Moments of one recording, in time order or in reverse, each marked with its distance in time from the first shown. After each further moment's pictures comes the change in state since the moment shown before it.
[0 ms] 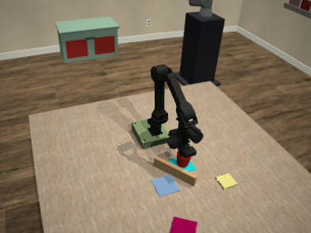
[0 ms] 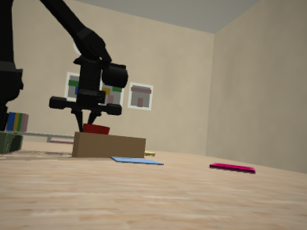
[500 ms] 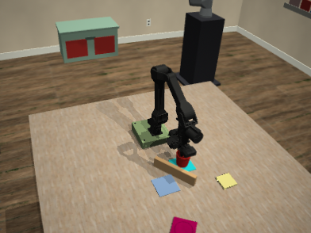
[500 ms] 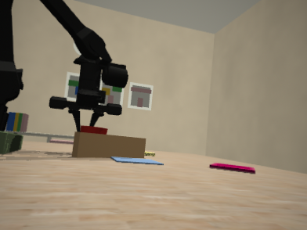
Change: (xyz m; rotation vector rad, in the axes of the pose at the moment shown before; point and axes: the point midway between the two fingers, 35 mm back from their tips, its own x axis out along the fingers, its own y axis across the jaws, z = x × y) arm 0.000 0.000 0.000 0.001 0.000 0.001
